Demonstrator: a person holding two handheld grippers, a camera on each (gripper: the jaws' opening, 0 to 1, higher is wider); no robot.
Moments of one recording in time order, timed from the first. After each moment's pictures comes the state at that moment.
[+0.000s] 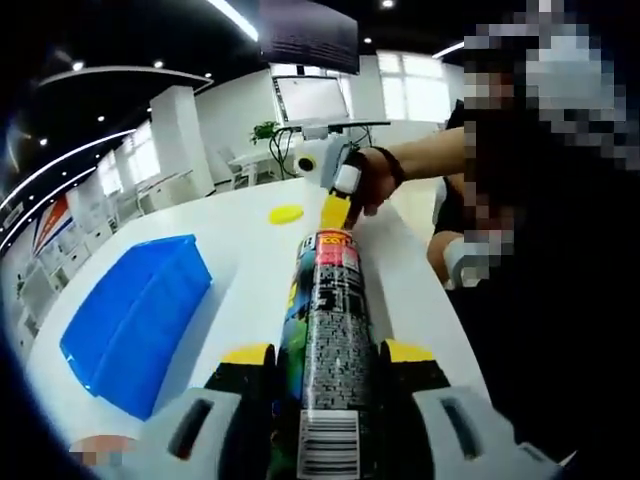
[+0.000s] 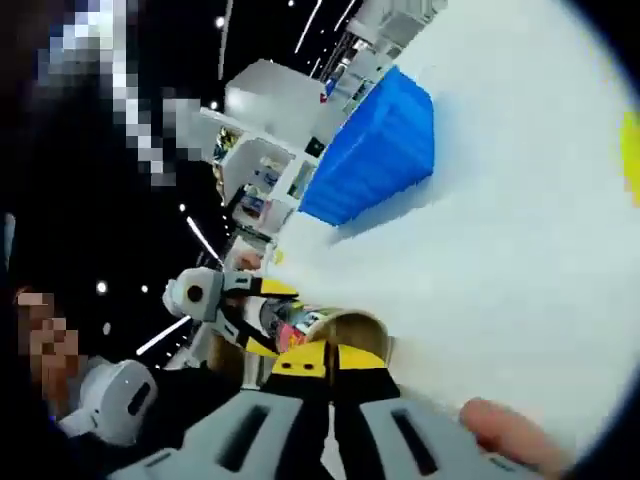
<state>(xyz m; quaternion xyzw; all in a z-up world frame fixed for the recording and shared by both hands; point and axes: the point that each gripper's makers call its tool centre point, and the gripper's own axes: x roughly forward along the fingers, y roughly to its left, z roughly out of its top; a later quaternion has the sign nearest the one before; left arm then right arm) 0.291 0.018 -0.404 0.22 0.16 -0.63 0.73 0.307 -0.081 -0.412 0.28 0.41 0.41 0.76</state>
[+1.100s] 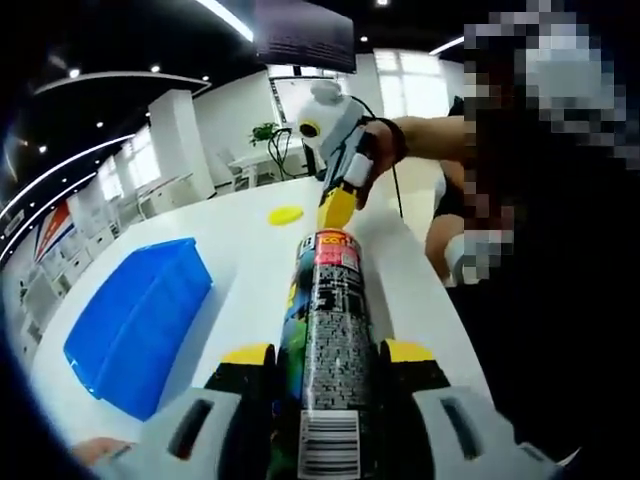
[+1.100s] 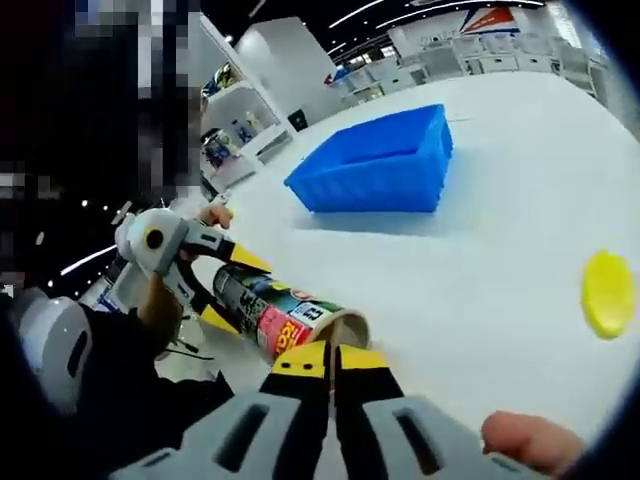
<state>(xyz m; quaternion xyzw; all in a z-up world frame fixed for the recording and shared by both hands) 0.290 0.019 -0.405 0.23 0.16 -0.62 0.73 0.307 -0.088 -0.413 0.13 0.41 0.39 0.82</state>
